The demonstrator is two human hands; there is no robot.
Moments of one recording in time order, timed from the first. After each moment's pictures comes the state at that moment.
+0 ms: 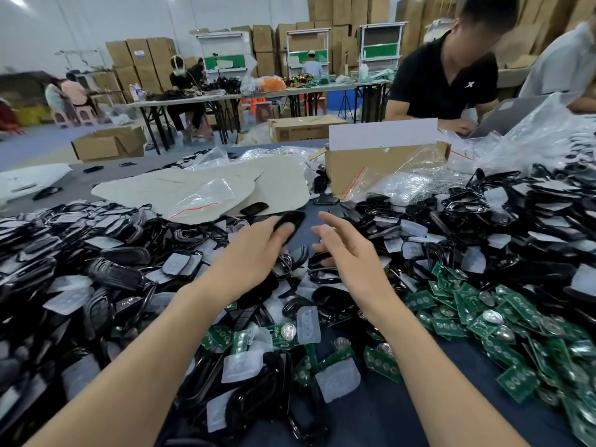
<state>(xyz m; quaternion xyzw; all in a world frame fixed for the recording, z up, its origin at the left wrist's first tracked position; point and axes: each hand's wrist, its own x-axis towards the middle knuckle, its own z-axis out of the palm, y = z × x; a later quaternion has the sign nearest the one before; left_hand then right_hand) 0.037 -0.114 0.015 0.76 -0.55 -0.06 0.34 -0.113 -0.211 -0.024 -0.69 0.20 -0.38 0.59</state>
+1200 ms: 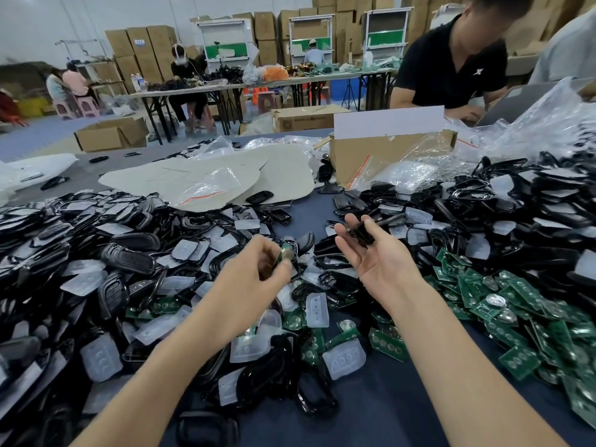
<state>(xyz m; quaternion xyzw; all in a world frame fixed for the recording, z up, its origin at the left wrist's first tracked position) 0.002 -0.045 -0.006 0.74 -0.50 -0.13 0.43 -0.125 -0.219 -0.020 -0.25 0.23 -0.39 0.86</state>
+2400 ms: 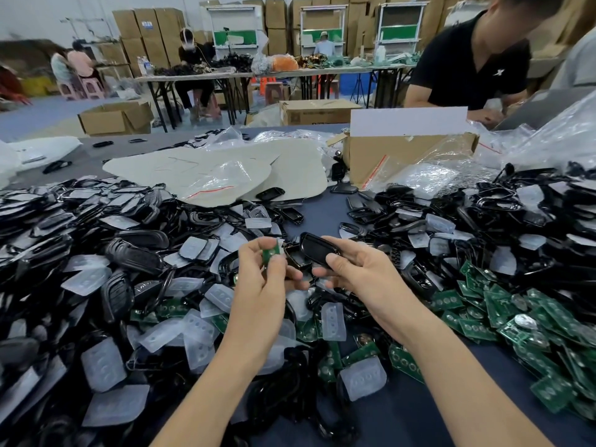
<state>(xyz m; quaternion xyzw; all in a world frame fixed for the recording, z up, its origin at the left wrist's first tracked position) -0.004 -0.066 -0.041 0.58 -0.32 -0.19 0.73 -0.110 -0.194 -0.035 -0.63 0.22 -0.26 0.70</state>
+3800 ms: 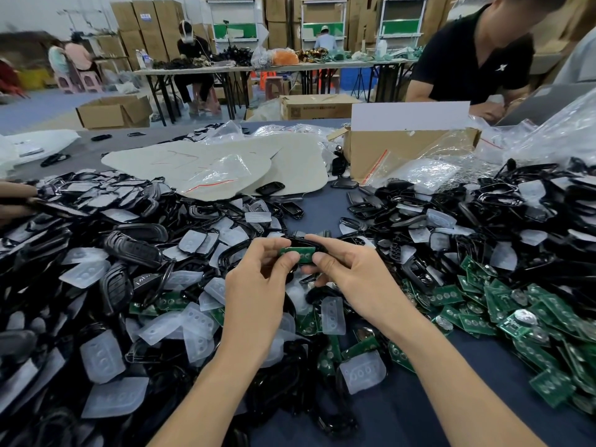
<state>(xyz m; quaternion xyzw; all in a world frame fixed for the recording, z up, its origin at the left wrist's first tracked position) -0.003 -0.066 -0.040 0.67 -0.35 -0.04 0.66 -0.106 -0.185 -0.036 -0.72 0.17 -0.26 0.62</state>
